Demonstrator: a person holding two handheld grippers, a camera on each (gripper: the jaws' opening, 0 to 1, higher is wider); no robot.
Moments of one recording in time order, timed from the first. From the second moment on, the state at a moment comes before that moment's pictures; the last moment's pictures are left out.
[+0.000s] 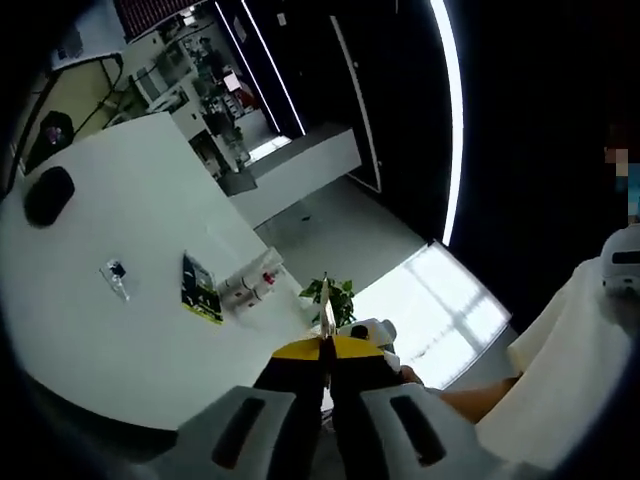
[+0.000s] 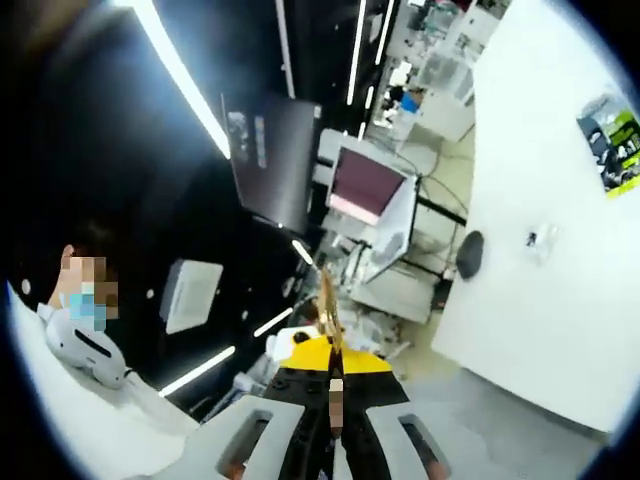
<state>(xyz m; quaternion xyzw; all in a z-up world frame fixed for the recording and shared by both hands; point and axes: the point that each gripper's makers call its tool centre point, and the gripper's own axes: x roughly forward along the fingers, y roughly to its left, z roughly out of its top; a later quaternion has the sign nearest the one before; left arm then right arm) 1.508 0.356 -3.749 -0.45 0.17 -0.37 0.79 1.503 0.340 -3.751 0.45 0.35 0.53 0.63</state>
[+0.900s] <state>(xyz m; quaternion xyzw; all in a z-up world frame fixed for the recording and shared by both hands) 1.493 0.328 -3.765 -0.37 0.24 -0.40 0.80 1.517 0.322 -3.754 0.38 0.33 0.55 0.67</state>
